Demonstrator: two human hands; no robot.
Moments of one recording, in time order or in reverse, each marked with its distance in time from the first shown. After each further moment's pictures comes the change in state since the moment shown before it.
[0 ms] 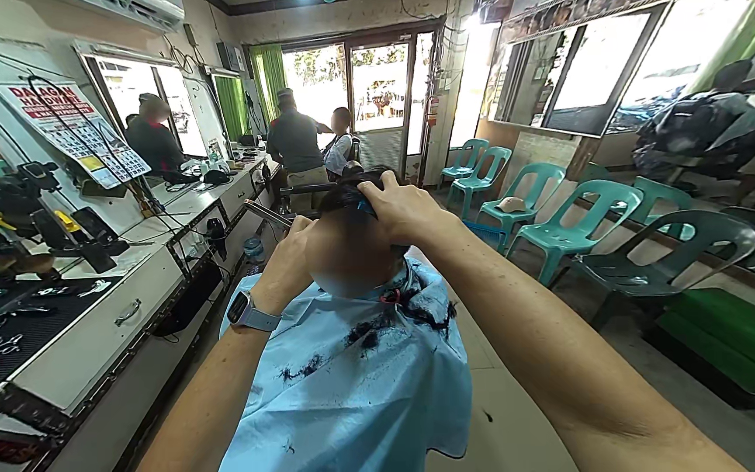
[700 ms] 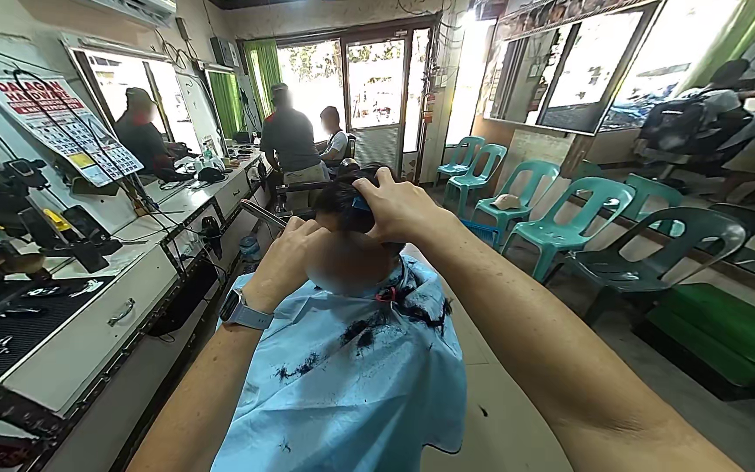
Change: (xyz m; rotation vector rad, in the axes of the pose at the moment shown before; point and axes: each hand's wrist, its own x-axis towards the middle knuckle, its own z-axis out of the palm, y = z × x) left_hand -0.002 -0.001 -0.001 -0.040 -0.037 -0.009; right_hand 0.002 0.005 -0.003 -0.009 -0.003 -0.015
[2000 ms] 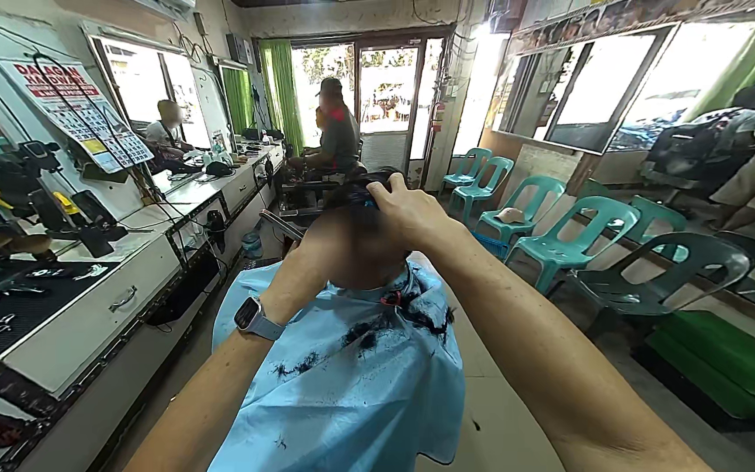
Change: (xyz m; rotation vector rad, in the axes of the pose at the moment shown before) left_hand -0.014 0.012 0.018 0.093 0.001 -0.012; right_hand -0.014 -0.014 -0.007 0.018 -0.001 0.030
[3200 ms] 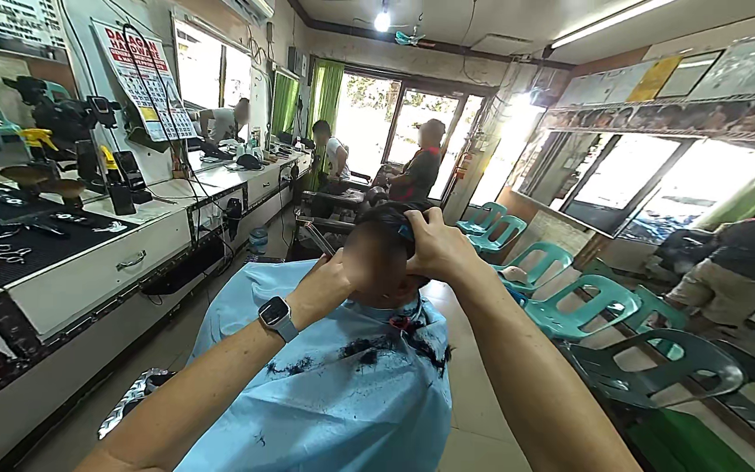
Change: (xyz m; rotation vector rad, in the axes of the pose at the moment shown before) left_hand -0.017 0.005 0.015 0.091 0.070 0.048; right_hand 0.009 0.008 0.014 -0.070 0.103 0.008
